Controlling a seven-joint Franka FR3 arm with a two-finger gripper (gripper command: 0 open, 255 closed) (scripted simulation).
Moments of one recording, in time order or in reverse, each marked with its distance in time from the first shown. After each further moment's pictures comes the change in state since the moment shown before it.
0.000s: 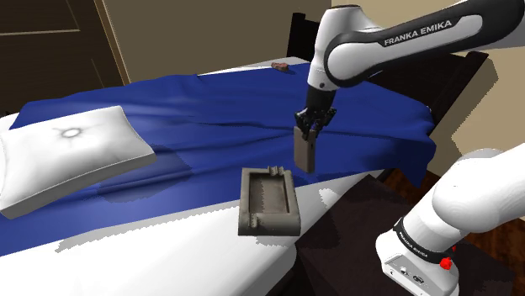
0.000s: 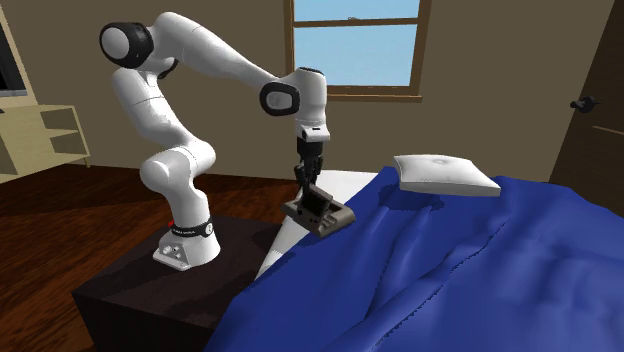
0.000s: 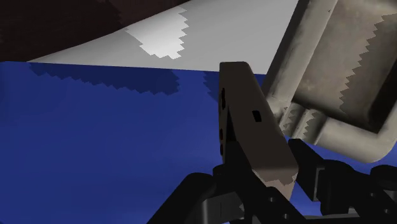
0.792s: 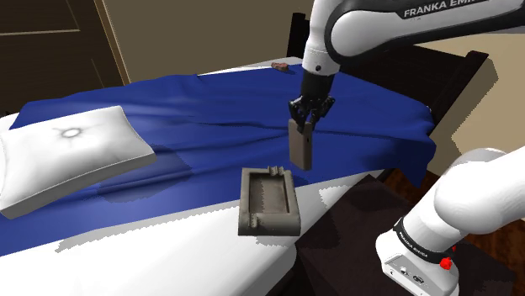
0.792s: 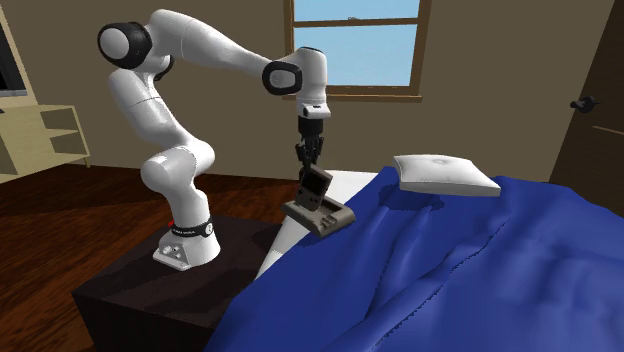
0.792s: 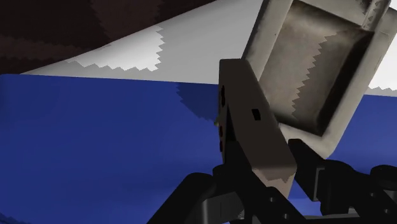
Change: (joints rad) arm 0.039 -0.041 0.055 0.110 0.031 -0.145 0.086
